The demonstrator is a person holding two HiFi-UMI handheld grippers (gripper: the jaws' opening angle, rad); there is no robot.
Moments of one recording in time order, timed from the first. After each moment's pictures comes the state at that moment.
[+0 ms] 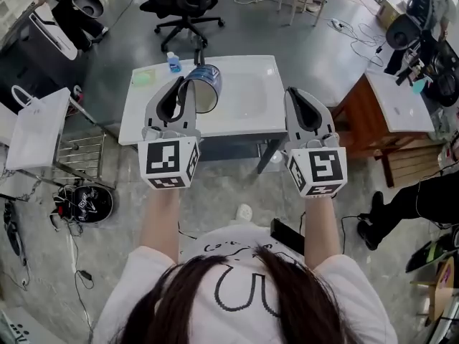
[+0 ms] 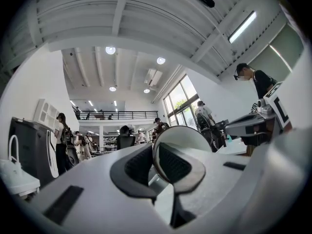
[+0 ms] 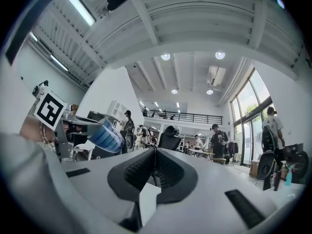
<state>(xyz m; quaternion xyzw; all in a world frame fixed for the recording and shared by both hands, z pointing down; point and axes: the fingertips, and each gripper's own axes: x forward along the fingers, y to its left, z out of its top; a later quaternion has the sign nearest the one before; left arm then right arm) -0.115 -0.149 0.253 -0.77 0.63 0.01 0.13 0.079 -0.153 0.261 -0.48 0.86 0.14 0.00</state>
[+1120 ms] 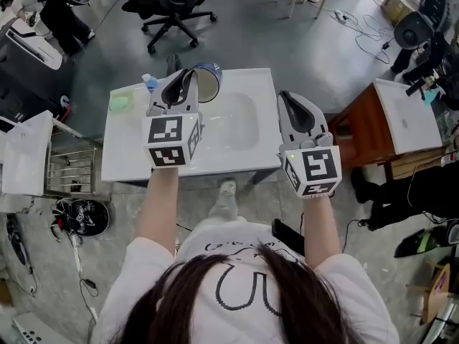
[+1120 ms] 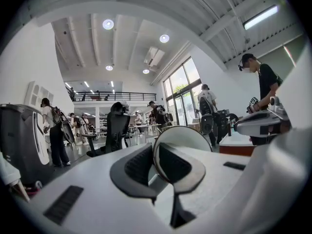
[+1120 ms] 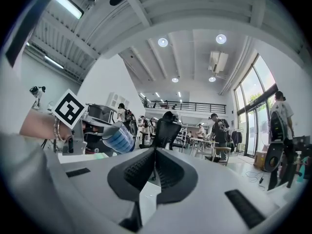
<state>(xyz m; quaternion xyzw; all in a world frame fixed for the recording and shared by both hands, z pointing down) -0.096 -0.389 0.312 -0.78 0.62 -0.06 0.03 0.089 -0.351 0.312 -0.47 0.88 0.09 -0.04</state>
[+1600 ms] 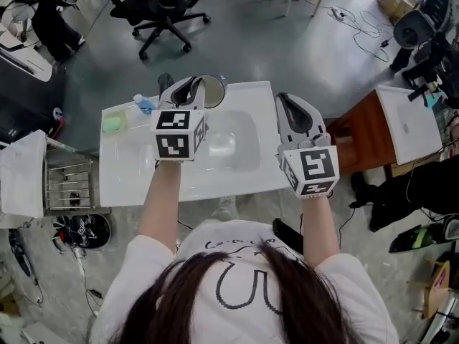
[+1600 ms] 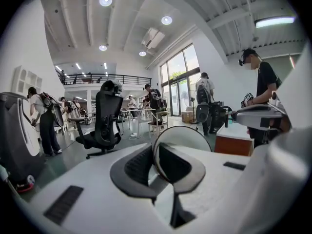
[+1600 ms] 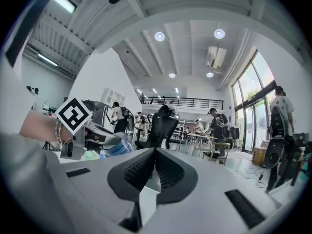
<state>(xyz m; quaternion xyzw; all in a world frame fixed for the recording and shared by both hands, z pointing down) -0.092 -0.496 0.365 -0.80 0.58 -0.13 -0.05 0.079 -0.442 0.327 -0.49 0.87 0.07 -0.06</state>
